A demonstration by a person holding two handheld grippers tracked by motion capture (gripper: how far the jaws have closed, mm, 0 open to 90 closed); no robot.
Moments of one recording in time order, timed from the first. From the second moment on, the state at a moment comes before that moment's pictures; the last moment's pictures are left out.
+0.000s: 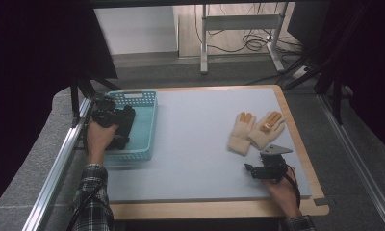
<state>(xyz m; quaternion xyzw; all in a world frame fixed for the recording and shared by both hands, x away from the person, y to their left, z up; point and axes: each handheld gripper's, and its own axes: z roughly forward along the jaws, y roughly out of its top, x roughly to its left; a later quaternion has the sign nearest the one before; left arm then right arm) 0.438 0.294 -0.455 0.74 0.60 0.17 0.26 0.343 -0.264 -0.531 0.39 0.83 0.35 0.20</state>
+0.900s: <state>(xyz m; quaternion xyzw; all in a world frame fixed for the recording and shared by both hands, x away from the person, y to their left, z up) 0.387 0.157 -0.430 0.81 0.41 0.15 0.38 0.343 -0.264 -0.531 0.39 0.83 0.35 0.20</state>
